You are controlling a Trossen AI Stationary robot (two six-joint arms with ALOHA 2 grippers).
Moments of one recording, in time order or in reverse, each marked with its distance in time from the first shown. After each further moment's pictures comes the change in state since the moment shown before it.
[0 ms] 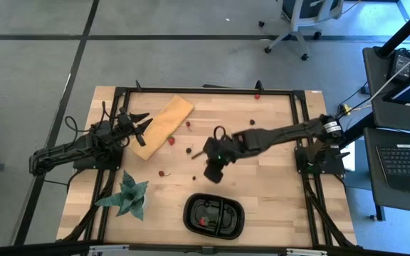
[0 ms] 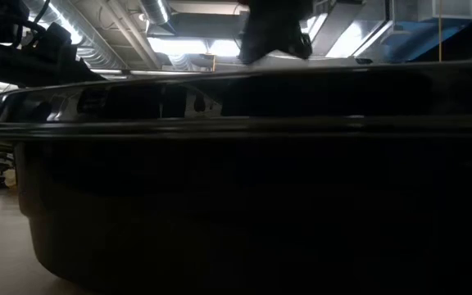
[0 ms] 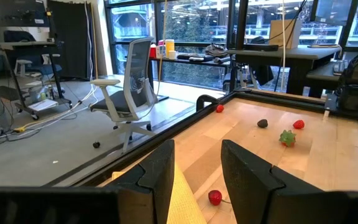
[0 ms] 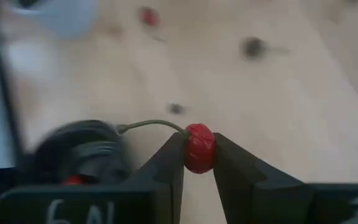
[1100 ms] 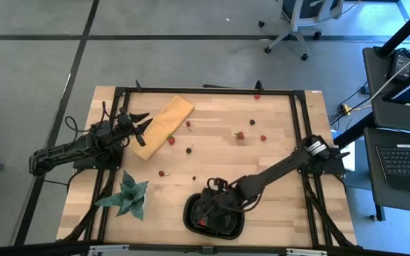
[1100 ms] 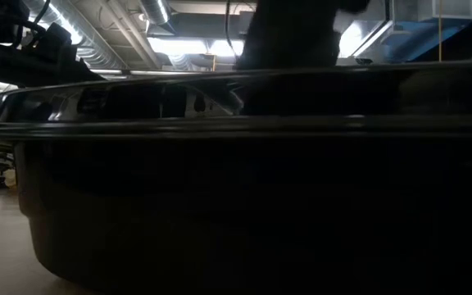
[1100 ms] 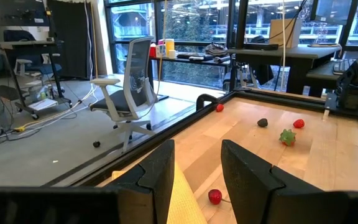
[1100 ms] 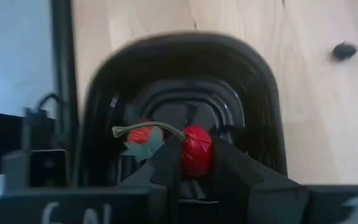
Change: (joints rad) left arm 0.000 0.000 0.000 -0.004 0.000 -0.001; right arm 0.310 0.232 -0.001 0.200 0.037 0.067
